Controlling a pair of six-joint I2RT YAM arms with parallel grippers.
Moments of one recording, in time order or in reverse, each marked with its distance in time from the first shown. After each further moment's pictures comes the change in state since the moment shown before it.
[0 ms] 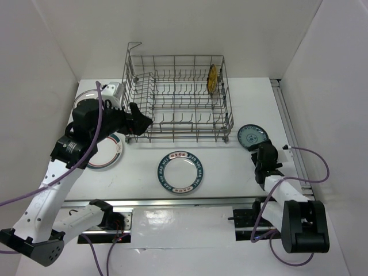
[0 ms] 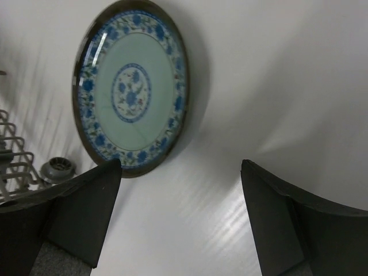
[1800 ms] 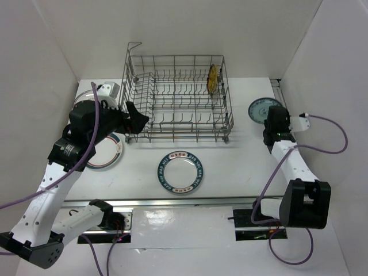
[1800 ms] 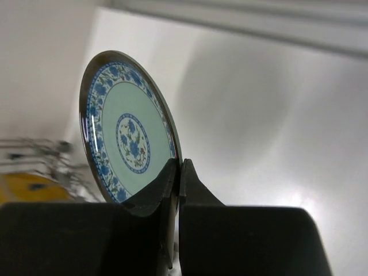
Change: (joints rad) left arm 0.000 -0.024 0.000 0.002 -0.073 -0.001; right arm -0.064 0.238 0.558 -0.300 0.137 0.058
